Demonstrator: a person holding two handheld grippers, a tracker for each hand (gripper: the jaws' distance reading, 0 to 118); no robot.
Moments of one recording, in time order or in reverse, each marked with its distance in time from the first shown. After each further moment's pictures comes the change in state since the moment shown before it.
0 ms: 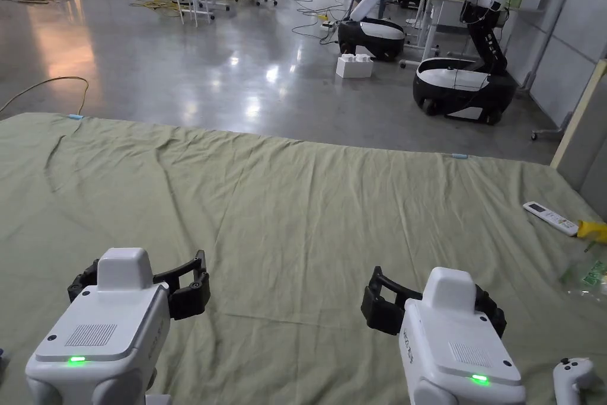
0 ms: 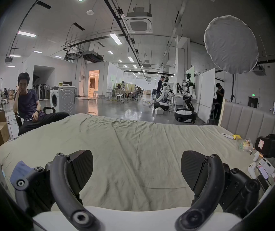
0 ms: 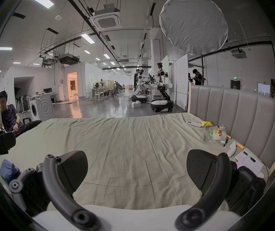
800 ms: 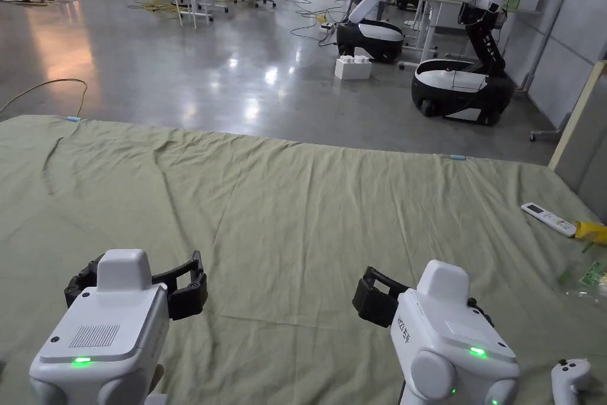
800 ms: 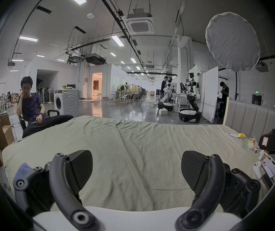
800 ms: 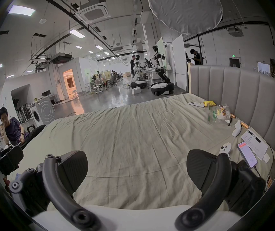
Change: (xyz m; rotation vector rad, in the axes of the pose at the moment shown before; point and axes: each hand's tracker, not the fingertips) left arm 0.005 -0.002 -0.004 0.005 0.039 -0.020; right arm -0.004 0.012 -0.008 -0.163 -0.005 -0.129
